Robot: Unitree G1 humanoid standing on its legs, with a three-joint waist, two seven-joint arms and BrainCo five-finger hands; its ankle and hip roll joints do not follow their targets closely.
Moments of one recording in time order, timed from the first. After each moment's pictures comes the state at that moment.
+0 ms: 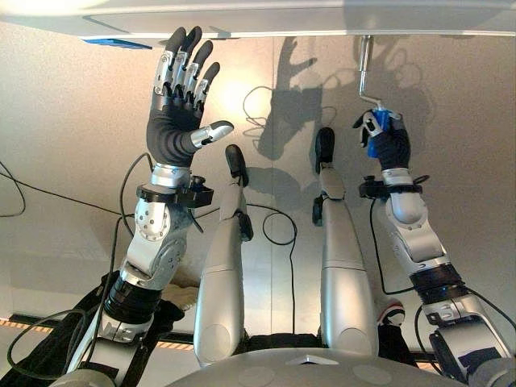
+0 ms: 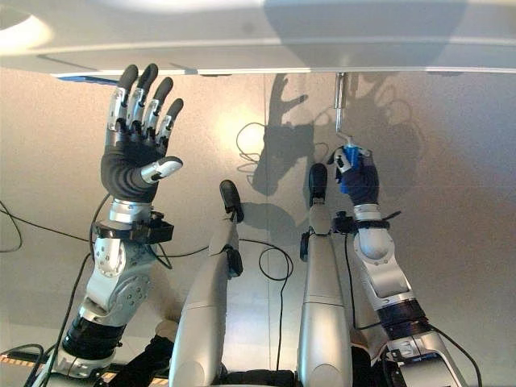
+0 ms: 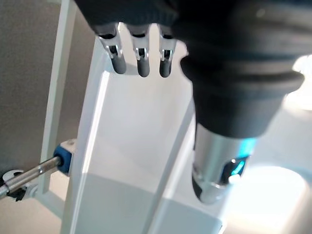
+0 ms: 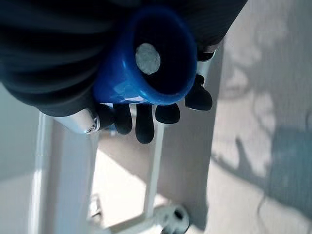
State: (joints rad) left arm -0.26 0.42 -0.21 -0.35 -0.60 -0.38 0.08; right arm -0.33 -0.51 0.10 0.21 0.22 -0.34 -0.34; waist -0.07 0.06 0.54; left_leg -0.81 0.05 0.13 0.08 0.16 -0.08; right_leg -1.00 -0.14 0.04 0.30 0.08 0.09
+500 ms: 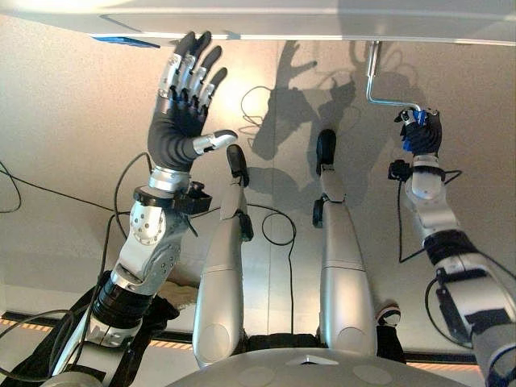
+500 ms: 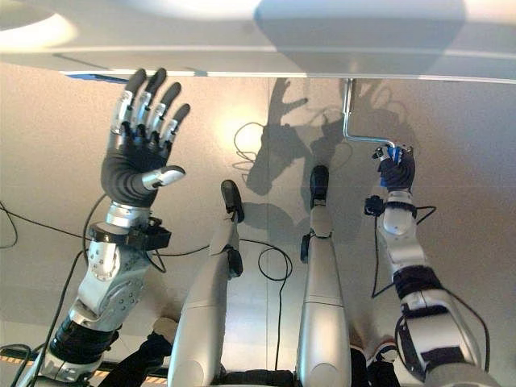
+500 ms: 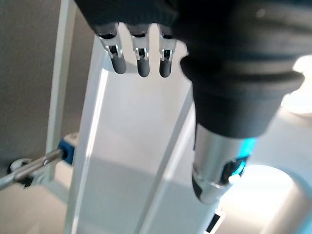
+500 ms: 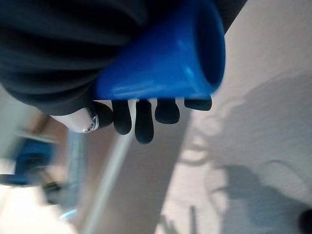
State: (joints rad) left arm -0.25 0.51 -0.30 -0.38 -0.63 -0.38 0.08; right arm -0.65 -0.57 0.17 0.85 0.29 -0.37 -0.37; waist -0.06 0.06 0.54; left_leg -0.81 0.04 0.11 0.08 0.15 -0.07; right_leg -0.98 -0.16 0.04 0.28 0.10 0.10
